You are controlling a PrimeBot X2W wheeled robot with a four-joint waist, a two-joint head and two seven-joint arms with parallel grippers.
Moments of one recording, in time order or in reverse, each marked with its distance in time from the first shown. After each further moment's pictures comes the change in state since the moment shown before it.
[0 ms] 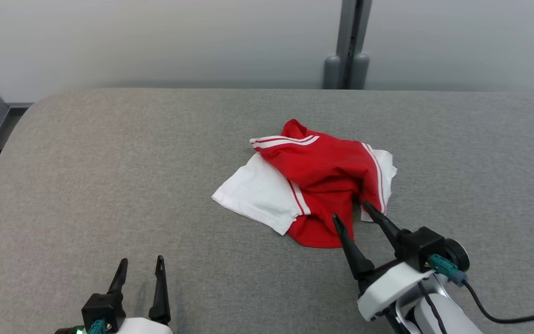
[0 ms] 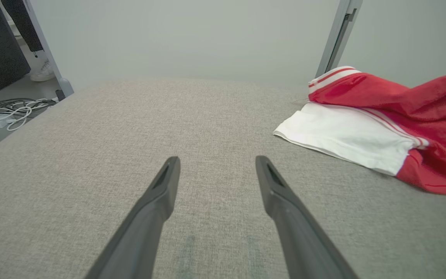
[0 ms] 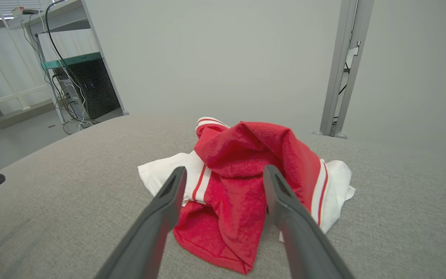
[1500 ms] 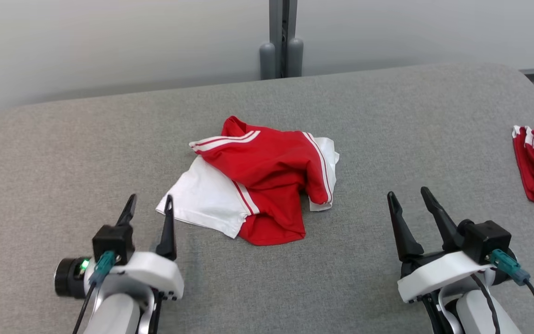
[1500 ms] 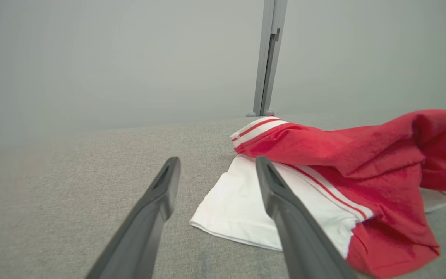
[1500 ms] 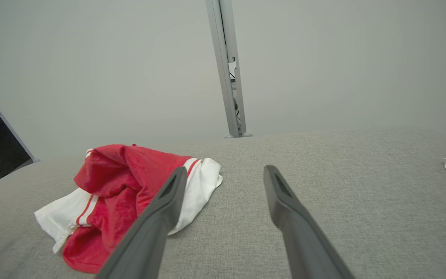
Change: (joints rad) left arm -0.317 0.056 -0.173 0.174 -0.089 0.035 0.000; right arm 0.022 0.000 -0.195 -0.061 0.049 0.000 0.000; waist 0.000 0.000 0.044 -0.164
